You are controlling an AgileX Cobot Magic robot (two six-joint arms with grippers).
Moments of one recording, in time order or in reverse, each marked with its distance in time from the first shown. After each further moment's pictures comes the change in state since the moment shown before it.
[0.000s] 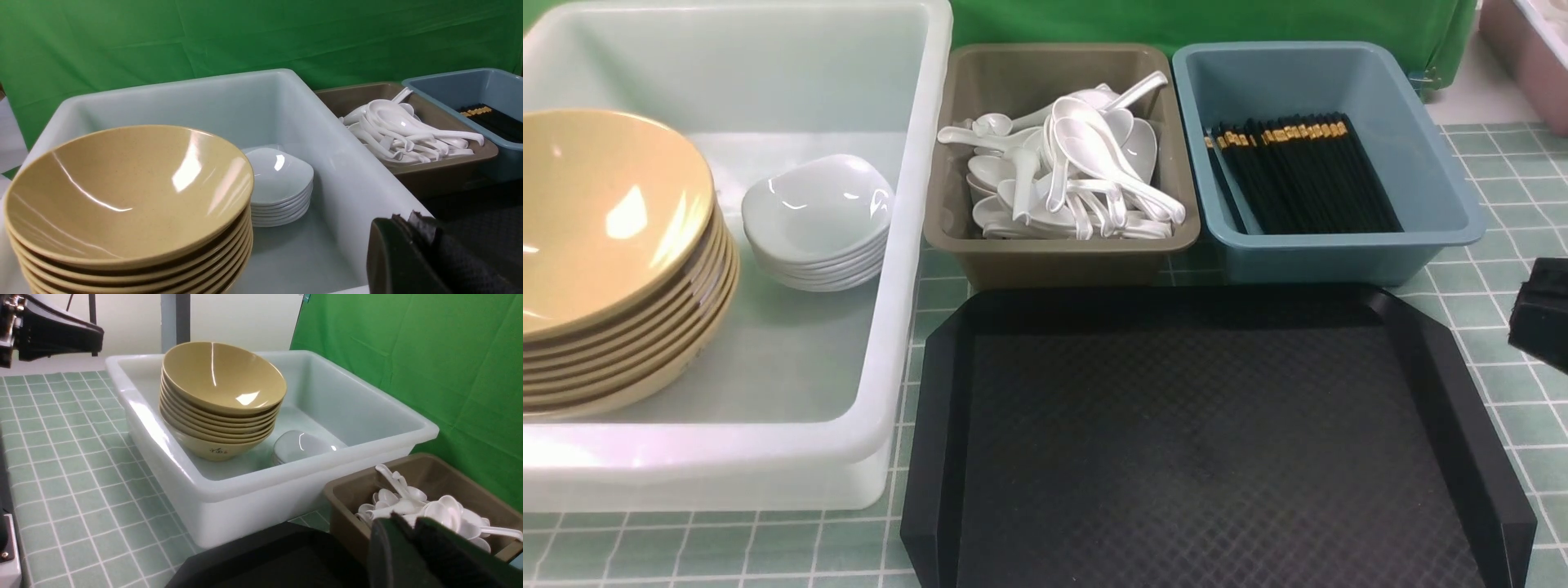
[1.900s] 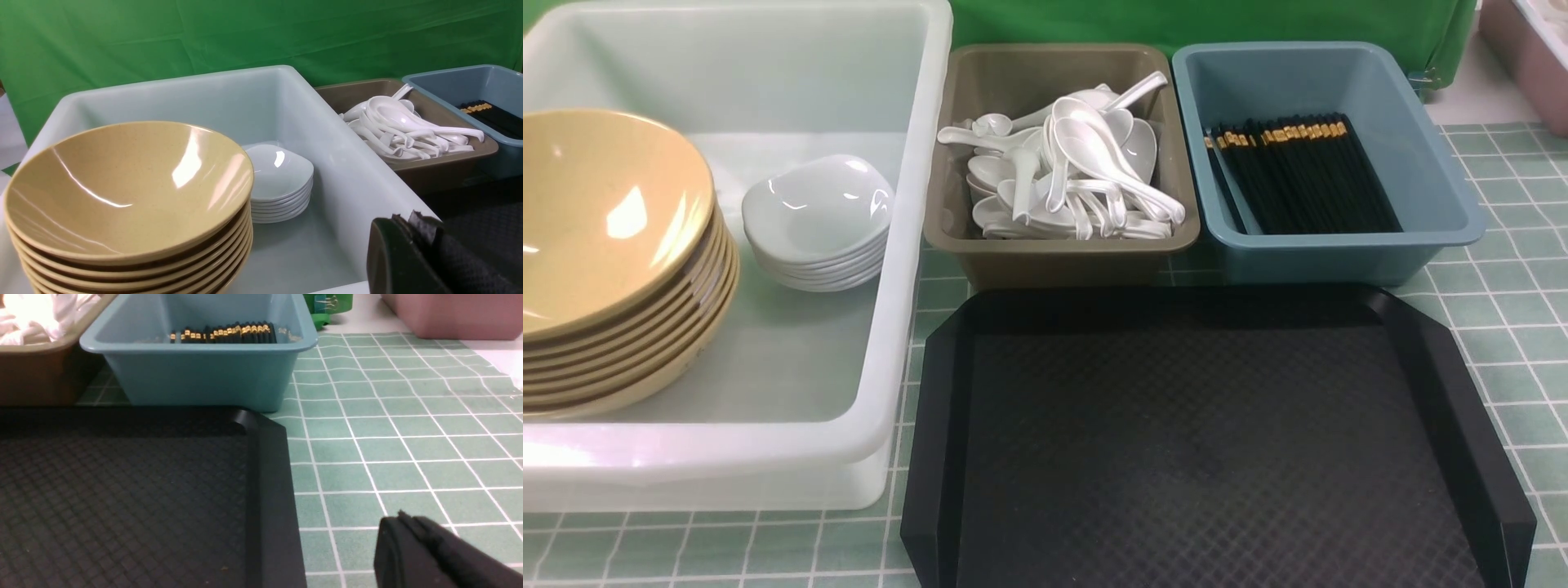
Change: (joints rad) right arm -0.871 -0.585 0.824 -0.224 -0.158 0.446; left arm -0.001 -0.003 0.000 0.000 0.008 0.000
